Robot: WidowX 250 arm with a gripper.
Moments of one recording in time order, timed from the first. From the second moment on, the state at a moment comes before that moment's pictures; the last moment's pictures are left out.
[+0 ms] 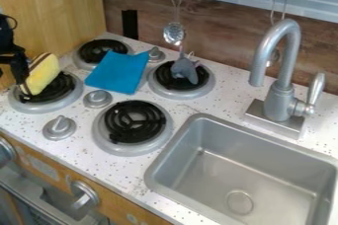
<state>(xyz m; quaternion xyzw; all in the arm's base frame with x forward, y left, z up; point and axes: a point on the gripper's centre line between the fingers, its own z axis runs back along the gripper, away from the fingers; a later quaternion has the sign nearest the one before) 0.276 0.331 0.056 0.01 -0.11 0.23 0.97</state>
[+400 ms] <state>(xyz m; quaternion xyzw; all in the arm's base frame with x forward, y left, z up) 0.294 0.327 0.049 -0.04 -0.12 0.24 0.96</state>
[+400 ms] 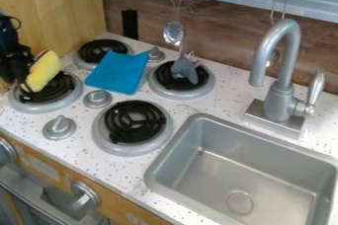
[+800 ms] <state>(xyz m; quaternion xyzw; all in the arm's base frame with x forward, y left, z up) 0.313 0.311 0.047 -0.09 -0.14 0.24 0.96</state>
